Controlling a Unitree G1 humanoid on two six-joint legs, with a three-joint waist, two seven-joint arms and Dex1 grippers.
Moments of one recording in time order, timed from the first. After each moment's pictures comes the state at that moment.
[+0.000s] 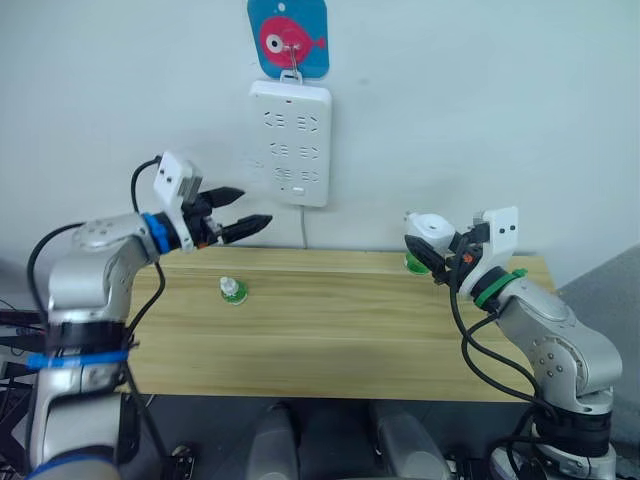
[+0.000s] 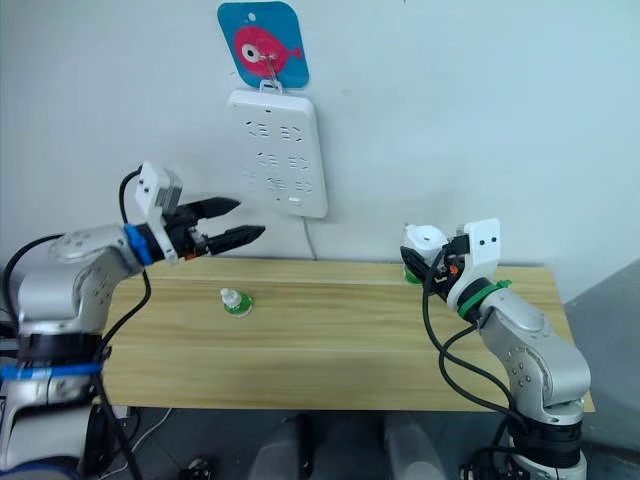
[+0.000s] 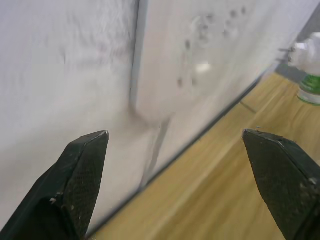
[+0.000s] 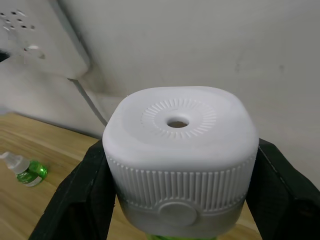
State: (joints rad) left arm -0.51 0.69 0.20 0.02 -0.43 0.61 -0.98; right arm -0.28 -0.25 -0.23 -0.50 0.54 0.92 0.30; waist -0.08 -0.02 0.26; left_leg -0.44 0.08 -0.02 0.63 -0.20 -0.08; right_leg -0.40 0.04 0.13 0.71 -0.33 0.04
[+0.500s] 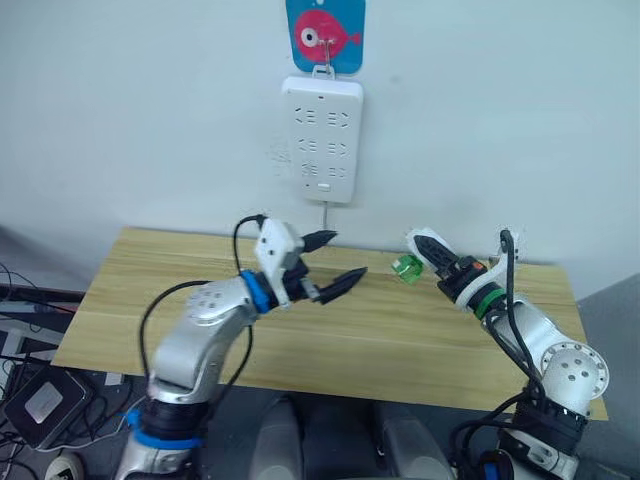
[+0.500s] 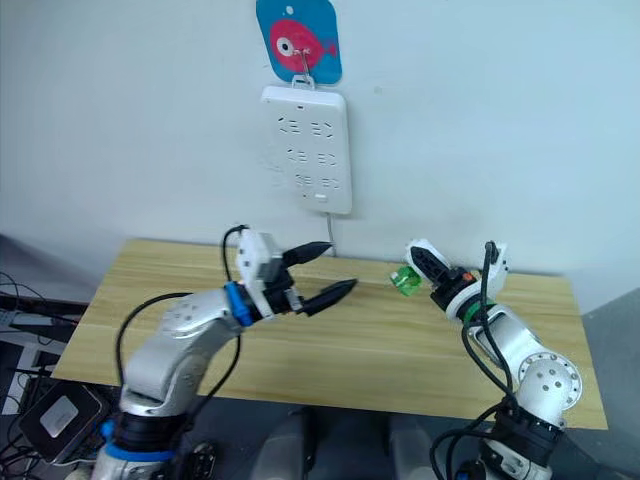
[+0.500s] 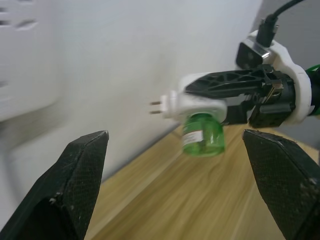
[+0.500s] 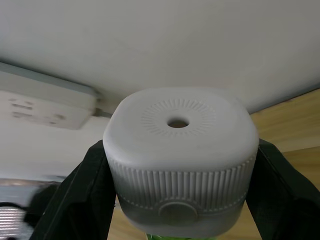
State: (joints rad) left arm -0.31 0.32 -0.09 -0.32 -0.38 0.44 -0.72; right arm -0.31 0.01 -0.58 -0.34 1.32 1.16 -0.23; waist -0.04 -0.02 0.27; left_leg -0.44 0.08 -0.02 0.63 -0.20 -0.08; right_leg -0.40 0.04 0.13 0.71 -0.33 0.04
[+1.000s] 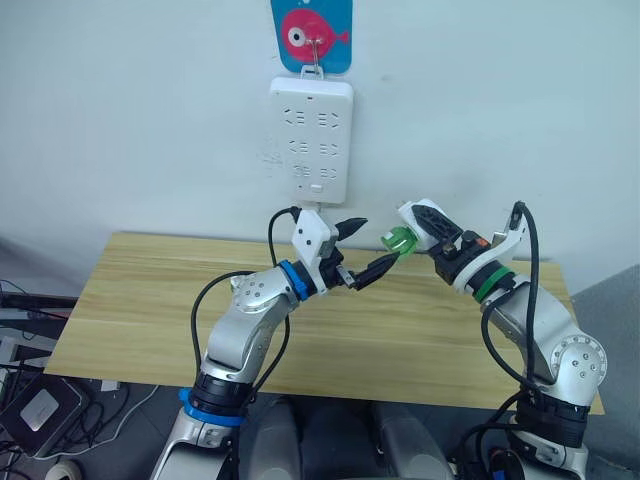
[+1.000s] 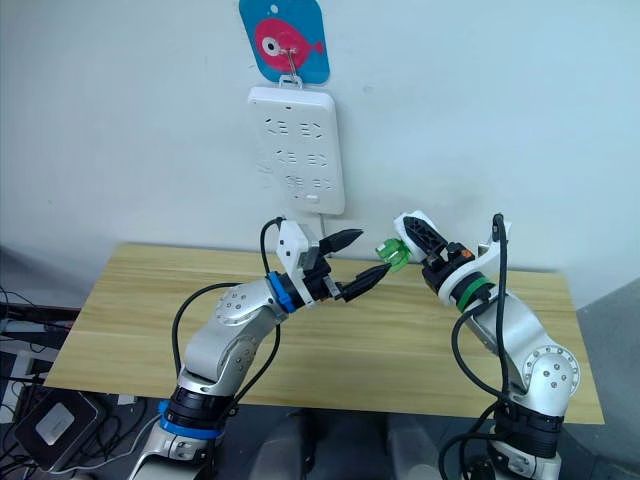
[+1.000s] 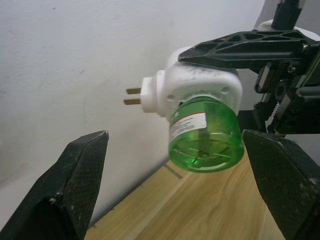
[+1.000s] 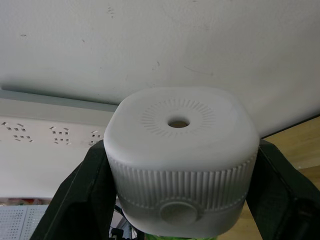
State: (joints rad) left arm -0.39 0.18 -0.17 -0.18 -0.34 0.32 -0.69; right arm -0.30 -0.11 -0.35 -0.39 1.72 0.84 -0.55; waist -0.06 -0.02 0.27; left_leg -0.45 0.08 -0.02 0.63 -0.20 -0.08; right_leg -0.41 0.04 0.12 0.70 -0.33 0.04
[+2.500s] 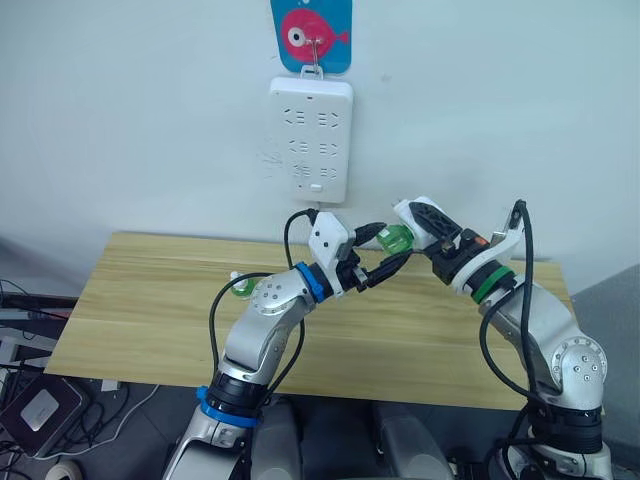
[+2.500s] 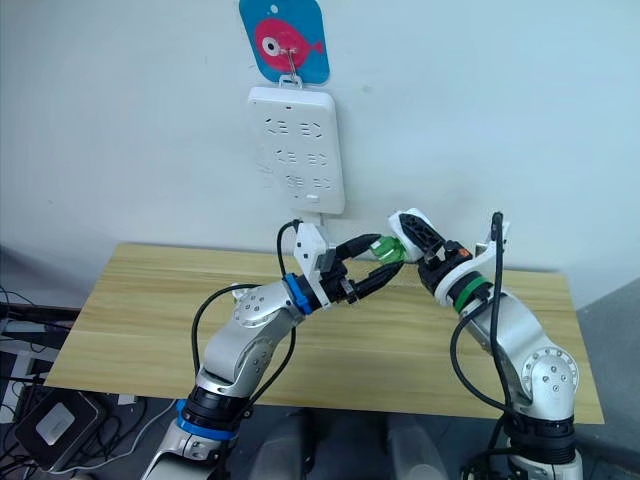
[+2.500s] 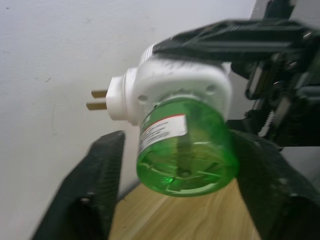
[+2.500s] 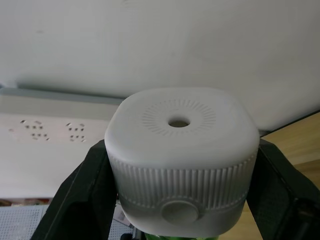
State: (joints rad) left arm -0.40 0.12 -0.21 -0.15 -0.31 0.29 -0.65; right arm -0.25 -0.27 -0.14 -0.46 1.84 0.58 -0.55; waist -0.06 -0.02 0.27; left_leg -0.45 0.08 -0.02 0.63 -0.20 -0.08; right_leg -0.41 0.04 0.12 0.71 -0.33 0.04
